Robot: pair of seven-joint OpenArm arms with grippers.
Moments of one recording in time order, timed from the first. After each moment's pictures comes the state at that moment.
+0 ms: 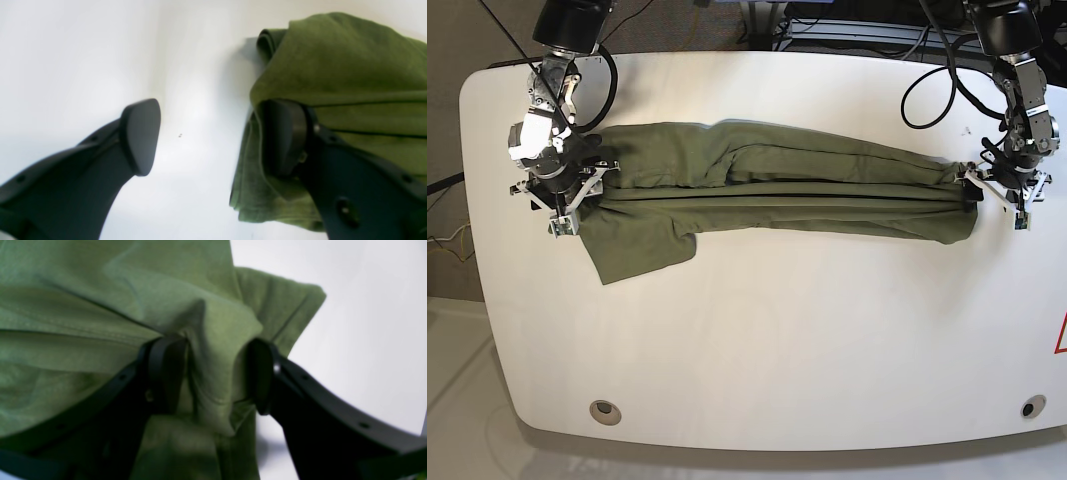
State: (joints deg) left arm 5.2 -22.0 -21.3 75.6 -14.4 -21.5 30.4; right arm -3.7 9.2 21.1 86.2 -4.6 27.9 -43.4
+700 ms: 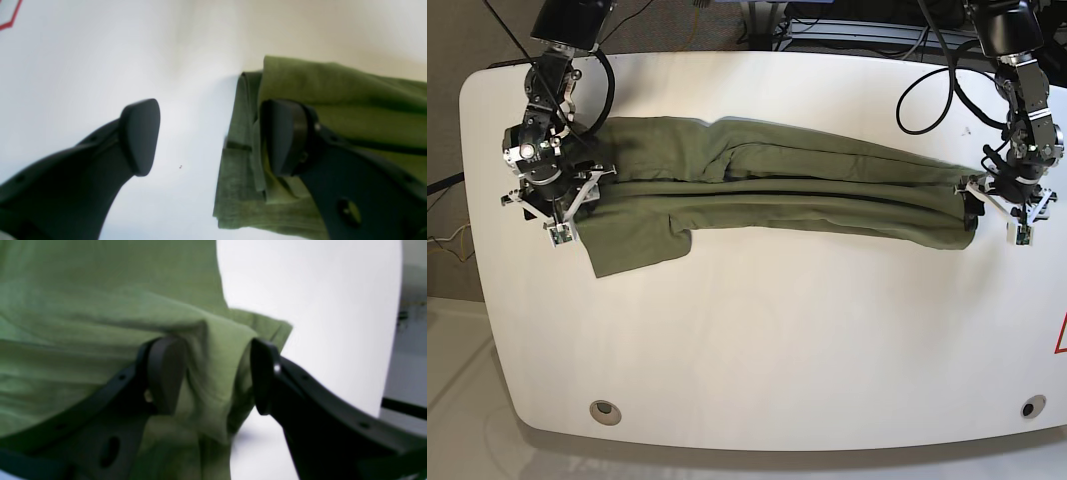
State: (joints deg) left arm 5.1 -21.9 -21.3 82.8 -14.0 -21.7 31.3; right arm -3.5 8.9 21.0 95.3 -5.9 28.6 -48.2
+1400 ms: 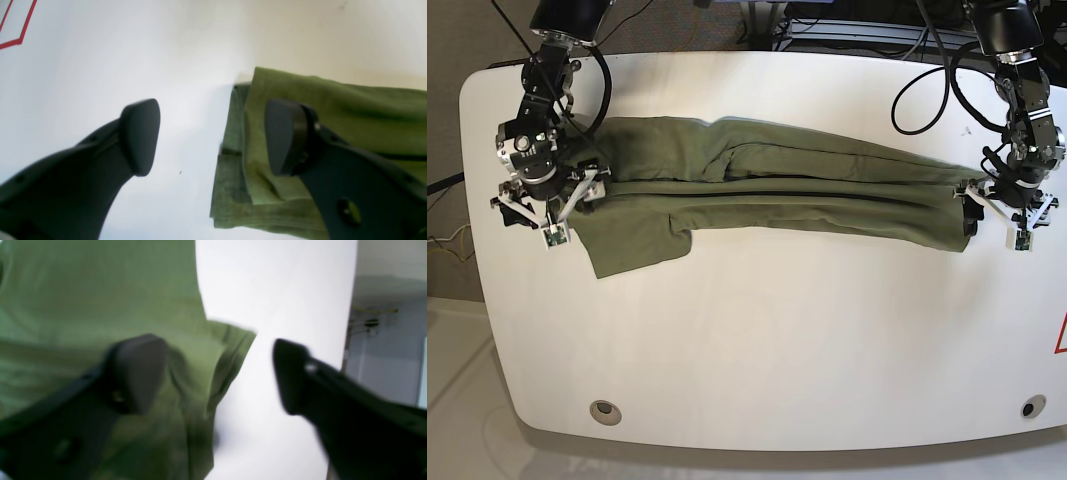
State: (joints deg) left arm 5.2 -21.7 -21.3 86.8 -14.0 -21.7 33.4; right arm -5.6 8.8 21.0 103.7 -6.0 28.6 -53.1
